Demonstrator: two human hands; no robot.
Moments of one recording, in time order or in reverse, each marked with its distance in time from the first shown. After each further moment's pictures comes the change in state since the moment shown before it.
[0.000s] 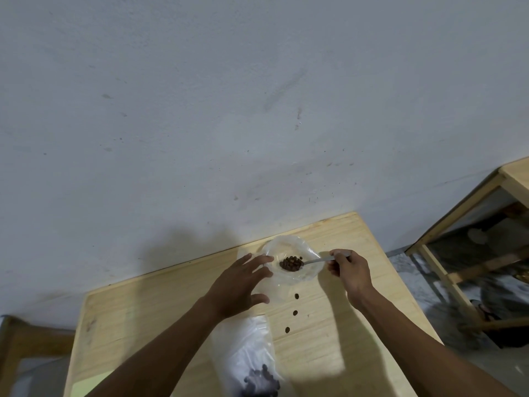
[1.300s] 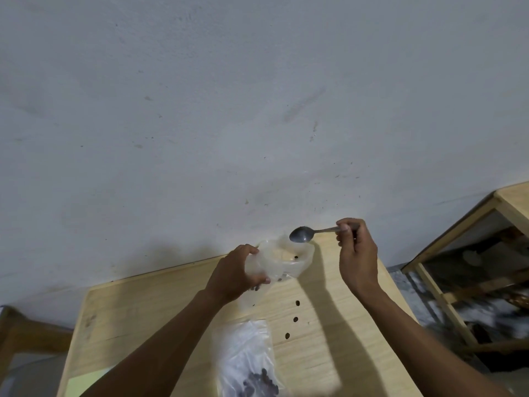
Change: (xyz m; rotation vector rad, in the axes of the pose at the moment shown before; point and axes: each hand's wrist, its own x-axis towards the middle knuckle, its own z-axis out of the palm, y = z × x) left_hand 0.009 0.004 -0.034 -0.517 0.110 -0.617; right_hand -0.043 -0.079 0.022 -0.238 0.067 -0.673
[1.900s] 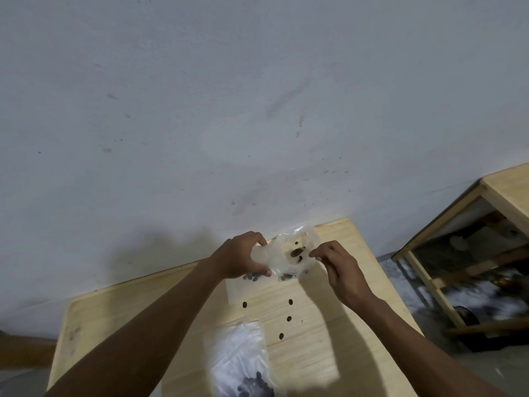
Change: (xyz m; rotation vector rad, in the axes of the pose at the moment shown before) left_hand 0.049 0.031 -0.015 0.108 -0.316 0.120; right_hand -0.013 0.065 -0.014 -0.238 -0.402 -0.298
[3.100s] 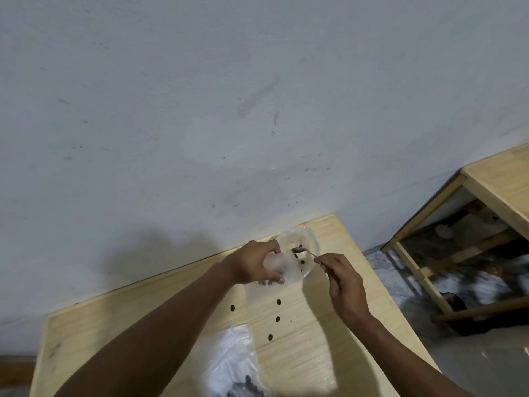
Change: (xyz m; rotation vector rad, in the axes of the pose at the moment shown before) left_hand 0.035 0.020 0.041 0.094 -0.139 0.172; right_hand -0.039 0.016 0.000 0.005 0.243 0.075
